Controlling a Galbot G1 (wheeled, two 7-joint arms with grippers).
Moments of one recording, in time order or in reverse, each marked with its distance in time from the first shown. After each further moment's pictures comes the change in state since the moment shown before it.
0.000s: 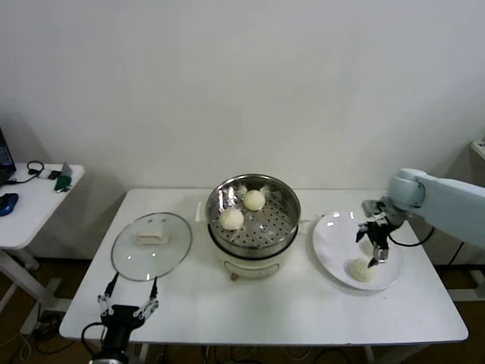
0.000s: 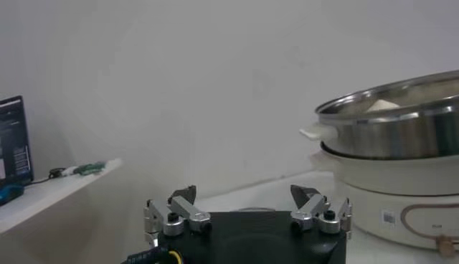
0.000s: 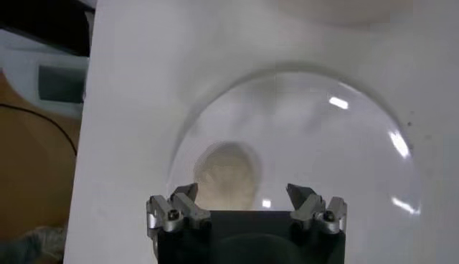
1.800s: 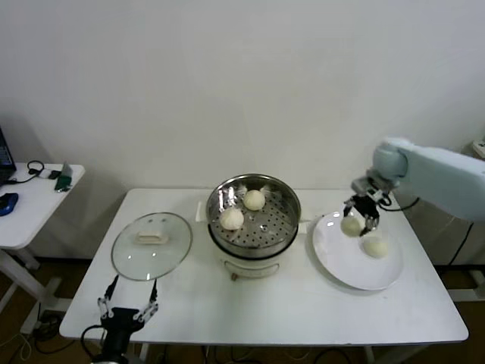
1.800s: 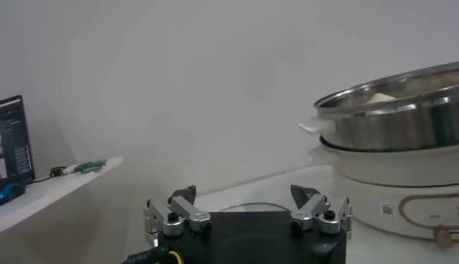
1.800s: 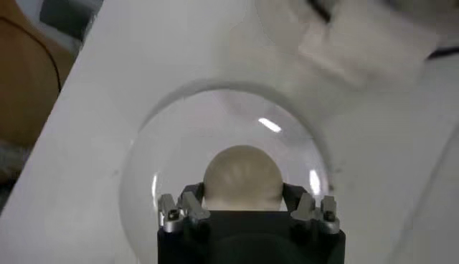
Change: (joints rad) left arm 0.011 0.000 0.001 0.000 0.013 -0.007 0.000; right arm 0.312 0.184 -0.104 -0.023 -0.095 0.367 -0.085
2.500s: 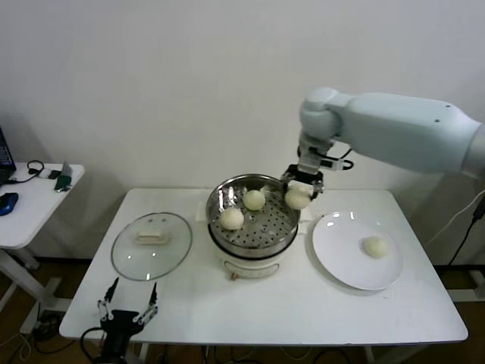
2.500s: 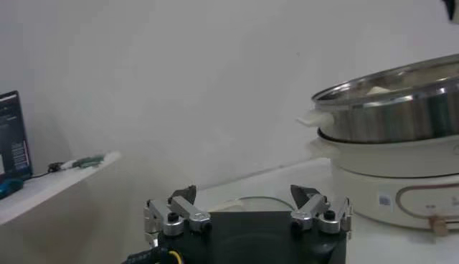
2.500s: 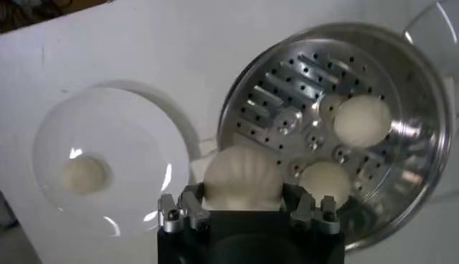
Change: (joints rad) left arm 0.009 0.013 -0.010 0.007 -0.003 -0.001 0.001; right arm 0.091 0.291 0.048 0.157 -0.174 0.262 0.001
